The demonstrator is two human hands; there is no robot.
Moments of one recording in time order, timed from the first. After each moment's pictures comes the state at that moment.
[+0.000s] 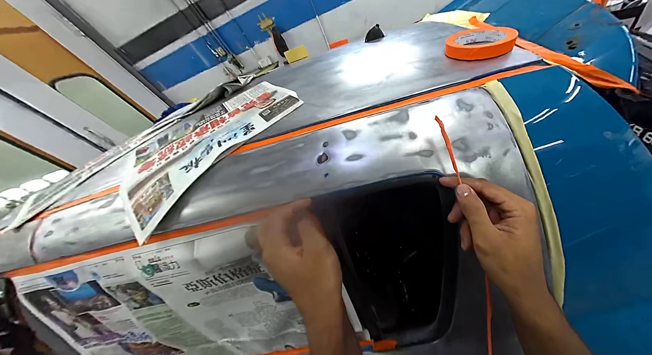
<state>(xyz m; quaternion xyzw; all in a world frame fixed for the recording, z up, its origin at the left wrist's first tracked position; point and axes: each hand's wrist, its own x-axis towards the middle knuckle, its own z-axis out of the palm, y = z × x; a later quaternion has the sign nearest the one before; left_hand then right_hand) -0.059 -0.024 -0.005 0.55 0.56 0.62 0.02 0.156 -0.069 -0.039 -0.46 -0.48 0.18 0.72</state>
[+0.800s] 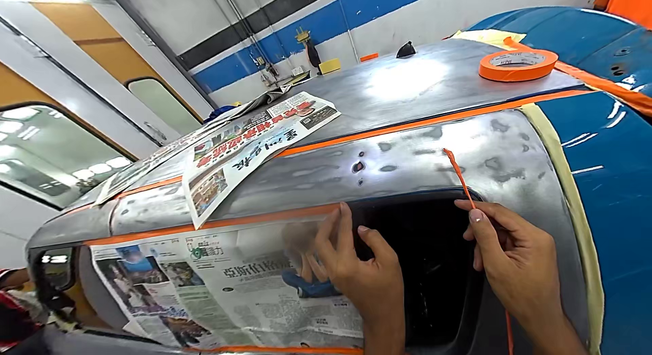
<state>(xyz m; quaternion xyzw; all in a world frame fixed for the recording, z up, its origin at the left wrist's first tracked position) -0.024 -0.025 -0.030 0.54 0.56 0.61 -0.18 0.145 -0.058 -0.051 -0.48 -0.53 0.12 0.69</state>
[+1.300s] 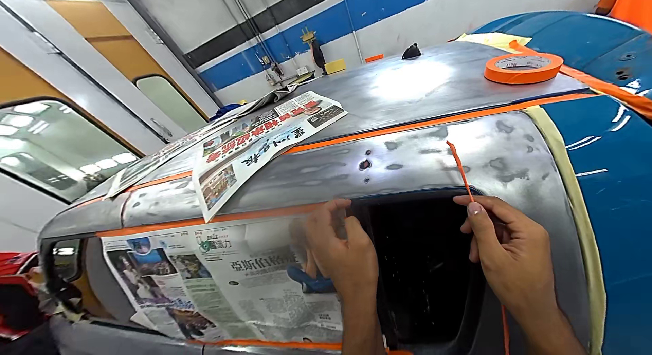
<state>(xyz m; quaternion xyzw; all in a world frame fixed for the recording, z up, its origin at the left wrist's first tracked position) -0.056 -0.014 -0.009 0.53 0.57 0.62 0.00 0.137 -0.056 -0.040 -0.49 -0.53 0.13 0.68</state>
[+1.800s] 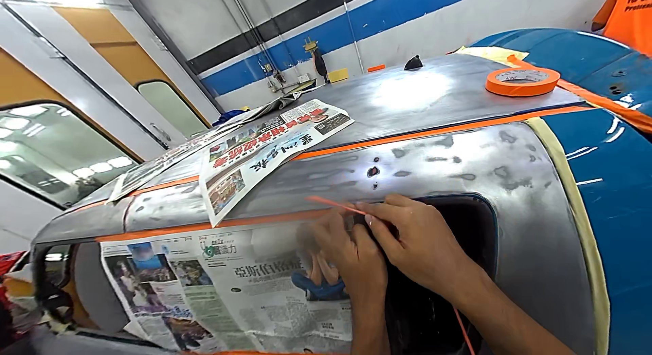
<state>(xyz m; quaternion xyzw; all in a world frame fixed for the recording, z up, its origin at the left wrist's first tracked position) -0.055 -0.004 -0.018 0.54 0.54 0.65 -0.03 0.063 -0.015 0.010 -0.43 -0.76 0.05 0.49</state>
